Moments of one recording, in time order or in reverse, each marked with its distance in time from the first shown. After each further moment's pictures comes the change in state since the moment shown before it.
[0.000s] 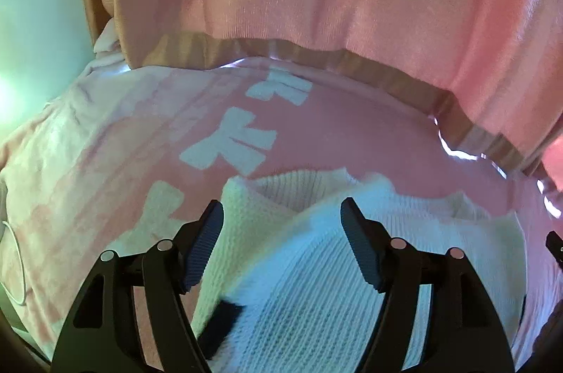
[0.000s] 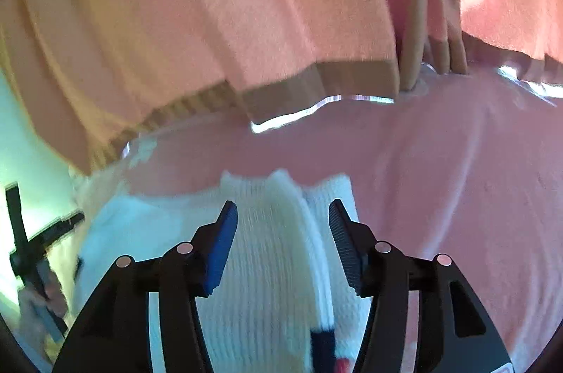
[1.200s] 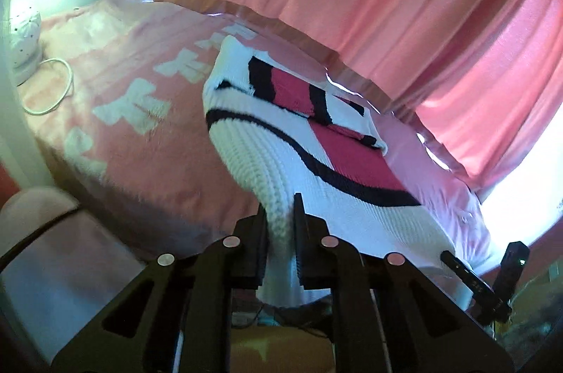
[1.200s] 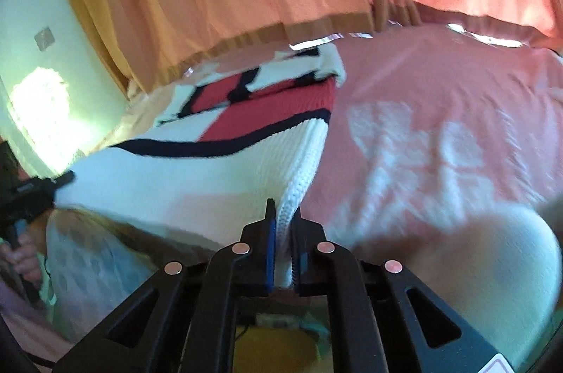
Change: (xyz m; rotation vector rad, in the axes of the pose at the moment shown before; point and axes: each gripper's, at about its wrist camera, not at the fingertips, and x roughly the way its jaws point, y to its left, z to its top) left arm -0.269 0.085 -0.207 -0.124 0.065 -0.405; right arm -0.249 0.026 -0.232 -0.051 0.044 0.042
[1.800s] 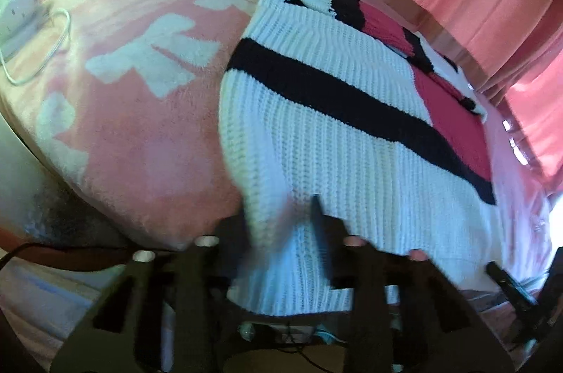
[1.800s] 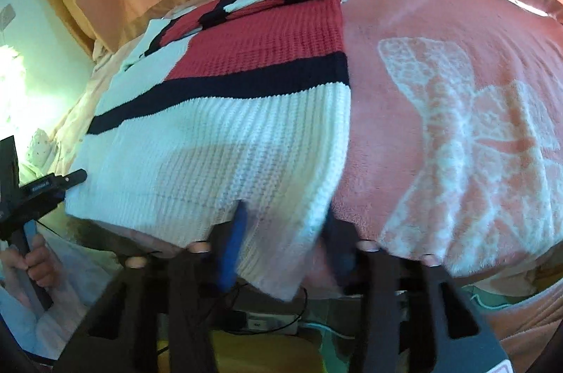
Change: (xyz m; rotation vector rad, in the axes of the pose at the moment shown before) left arm 0.155 0.071 0.005 -0.063 0.116 0.256; right arm 0.148 0.005 0.002 0.004 0.170 -0.044
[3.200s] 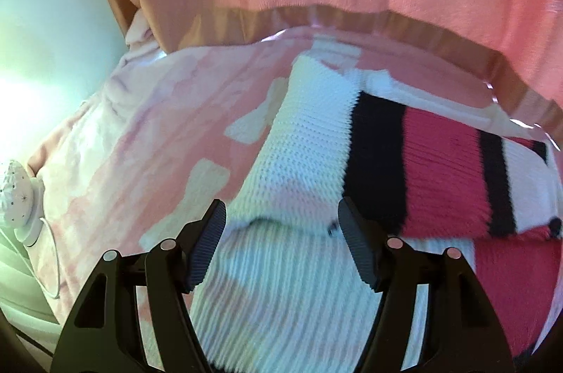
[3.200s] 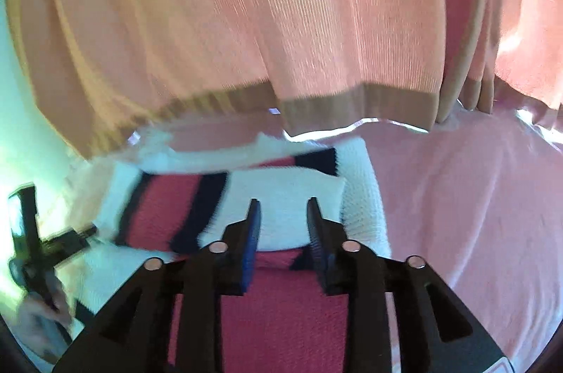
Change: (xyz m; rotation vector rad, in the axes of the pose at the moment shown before) left arm 0.088 -0.097 0.214 0.163 -0.146 0.381; right arm 0.032 0.022 0.291 -0.029 -0.259 -0.018
